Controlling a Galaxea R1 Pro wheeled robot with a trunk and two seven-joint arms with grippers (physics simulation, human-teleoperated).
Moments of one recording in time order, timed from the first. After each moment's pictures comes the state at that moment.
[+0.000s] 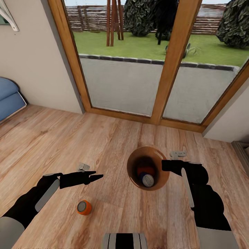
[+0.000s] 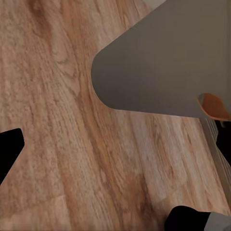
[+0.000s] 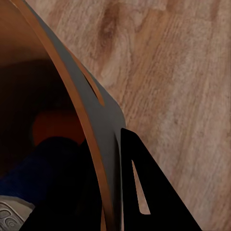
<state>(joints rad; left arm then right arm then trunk) -0.60 0.36 -0.35 -1.07 0.60 0.54 -0.78 -0.53 0.03 -0.08 -1.57 0.12 1.05 0.22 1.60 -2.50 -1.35</state>
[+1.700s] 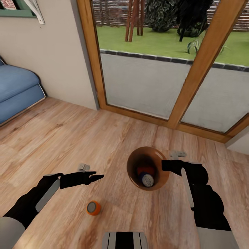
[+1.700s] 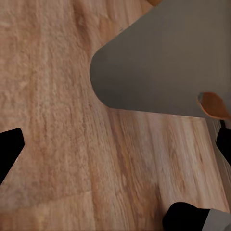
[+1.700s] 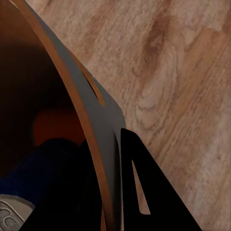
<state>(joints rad) -0.60 0.36 -0.35 -1.07 0.60 0.54 -0.77 -0.53 0.04 -0.08 -1.57 0.12 1.05 0.22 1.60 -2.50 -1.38</state>
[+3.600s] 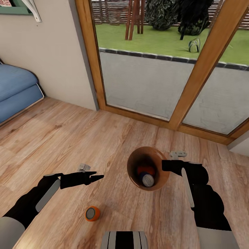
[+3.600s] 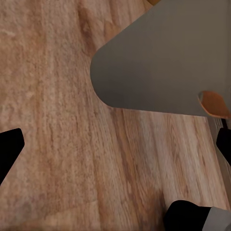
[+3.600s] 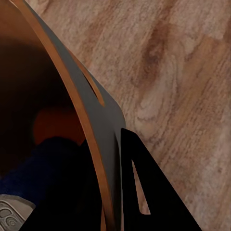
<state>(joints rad) -0.60 0.36 -0.35 -1.07 0.60 0.54 -0.77 -0.53 0.03 -0.08 -1.57 0.12 1.05 0.22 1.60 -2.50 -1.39</state>
